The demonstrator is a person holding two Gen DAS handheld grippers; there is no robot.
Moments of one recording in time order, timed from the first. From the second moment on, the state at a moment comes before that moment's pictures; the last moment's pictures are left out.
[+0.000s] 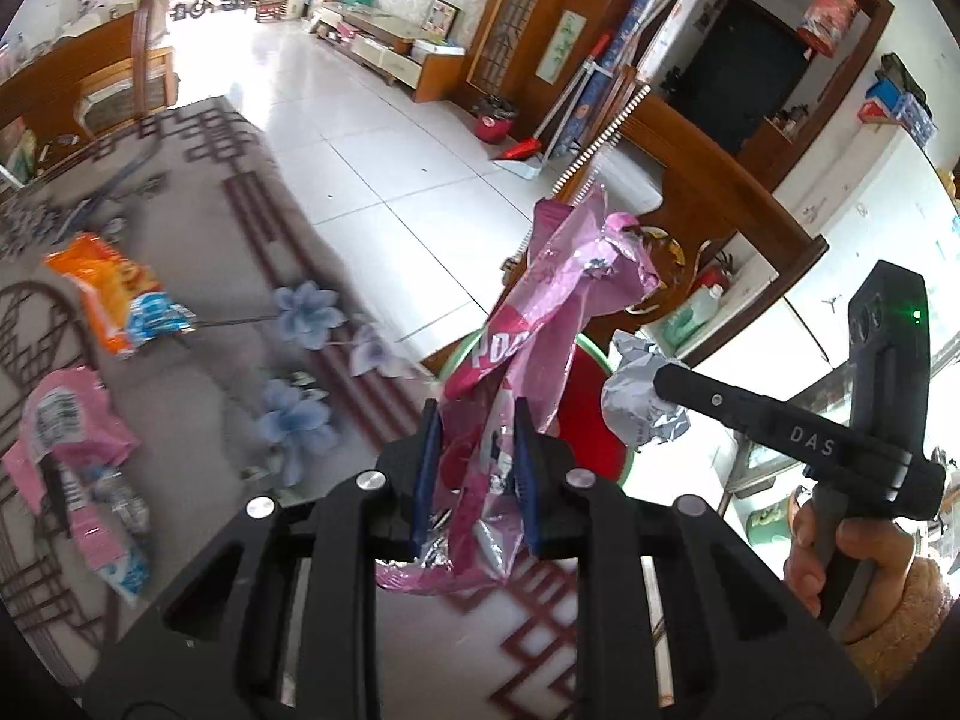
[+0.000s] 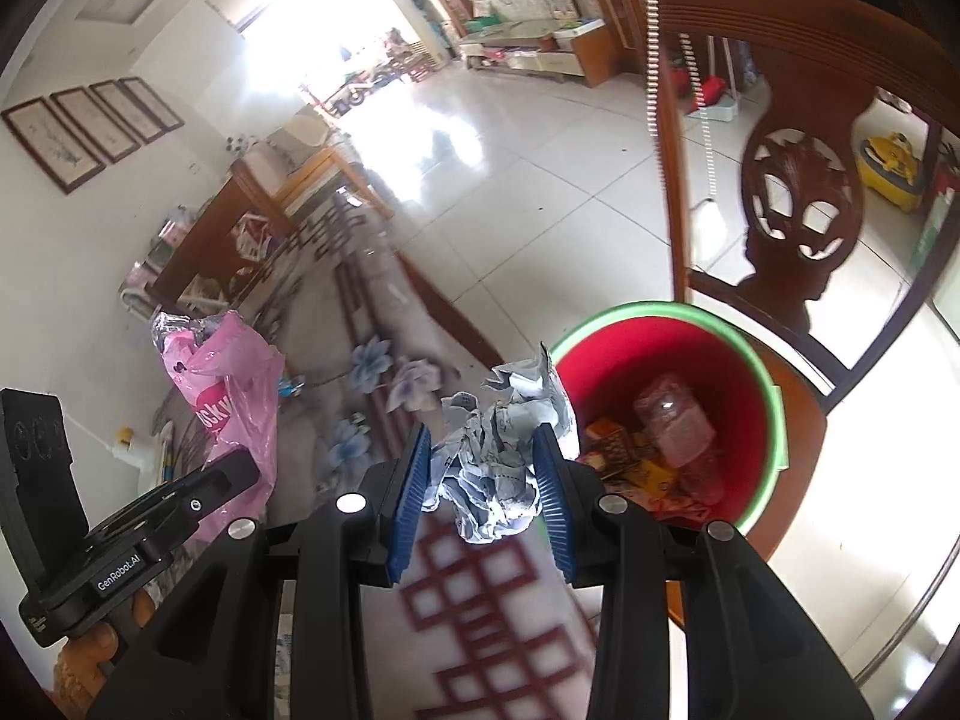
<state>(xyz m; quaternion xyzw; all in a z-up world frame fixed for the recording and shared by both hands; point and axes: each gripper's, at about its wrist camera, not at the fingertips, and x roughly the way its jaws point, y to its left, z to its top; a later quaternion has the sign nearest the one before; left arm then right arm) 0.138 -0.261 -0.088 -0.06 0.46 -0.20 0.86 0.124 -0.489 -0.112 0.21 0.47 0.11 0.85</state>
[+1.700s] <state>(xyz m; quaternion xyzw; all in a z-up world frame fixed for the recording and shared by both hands) 0.197 -0.018 -0.165 -0.06 0.57 0.03 0.82 0.130 -0.440 -0.128 0.22 0.50 0.13 0.83</state>
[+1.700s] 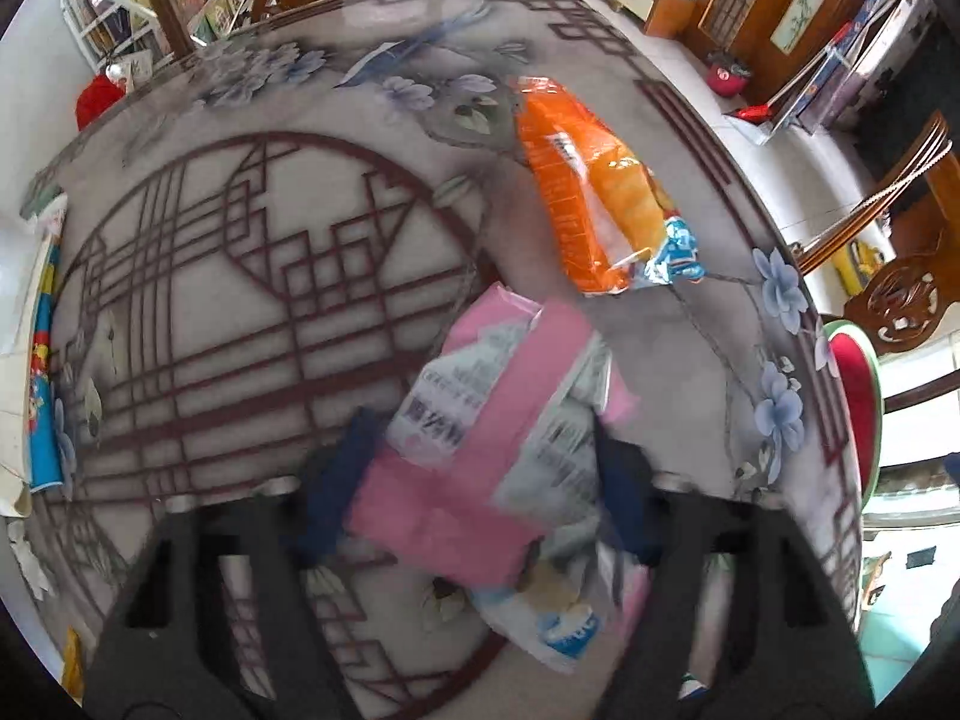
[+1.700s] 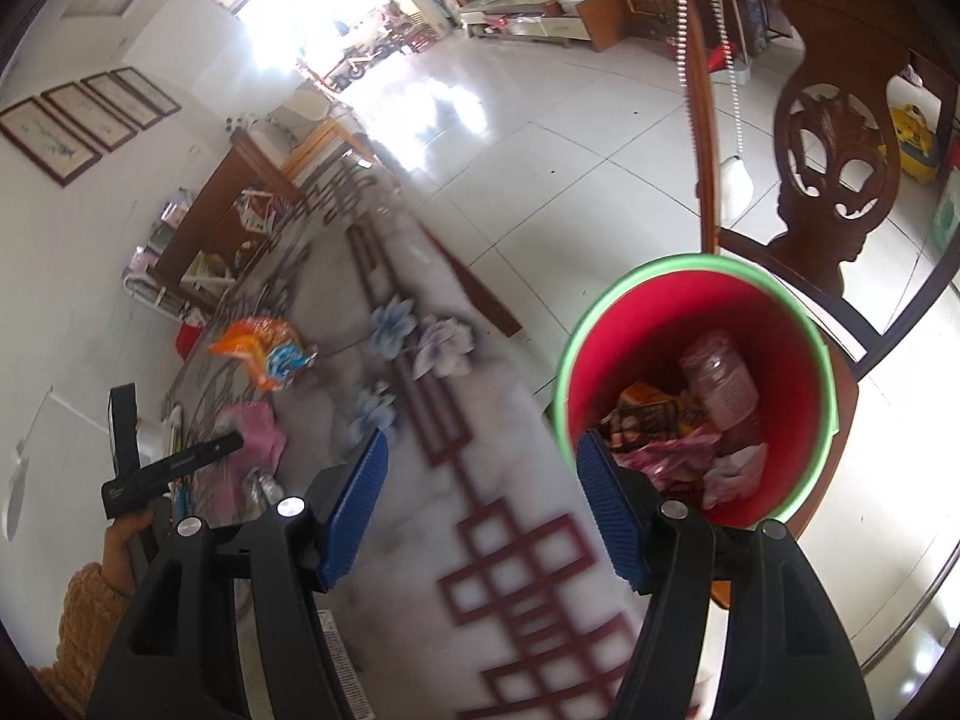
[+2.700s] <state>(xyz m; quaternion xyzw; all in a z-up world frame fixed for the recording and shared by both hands) 0.036 0.091 -0.155 -0.17 0.53 0.02 0.83 0.157 -0.138 -0.180 0.12 0.57 0.17 0.80</state>
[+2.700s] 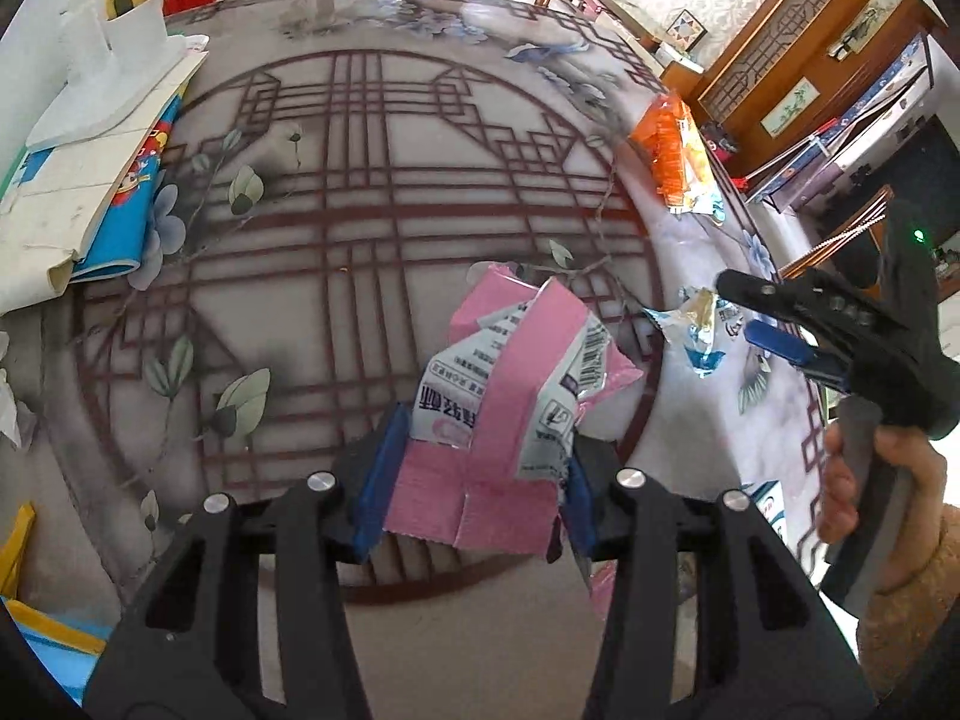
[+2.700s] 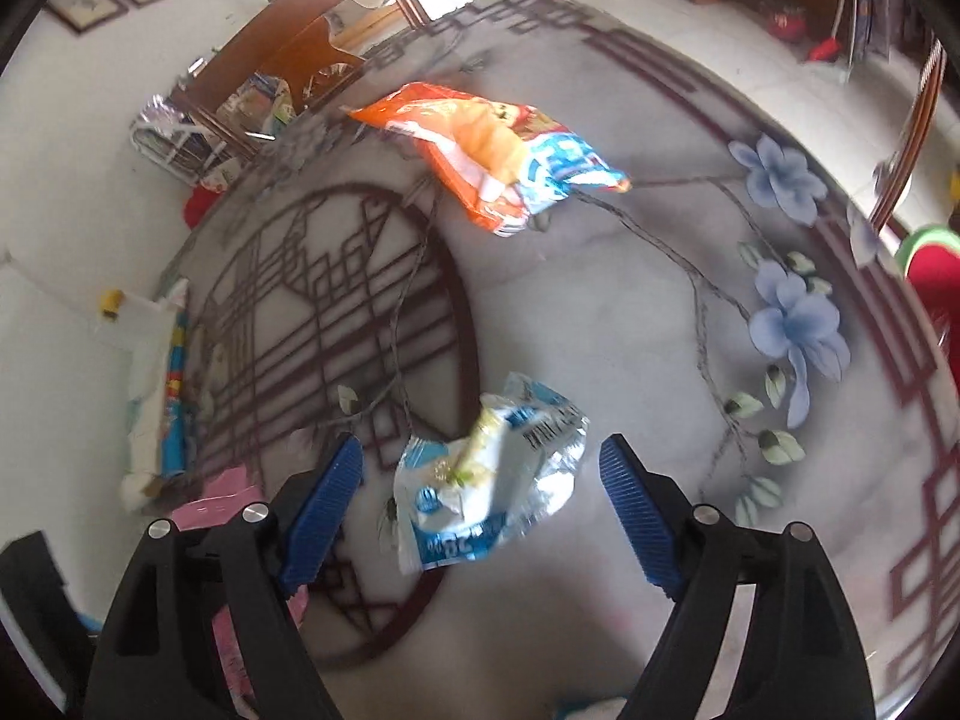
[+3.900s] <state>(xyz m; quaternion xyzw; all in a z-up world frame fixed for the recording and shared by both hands) 0.038 0.063 -0.102 -0.16 0.46 -0.01 0.87 0.101 -0.166 -0.096 0.09 0.49 0.24 0.83</state>
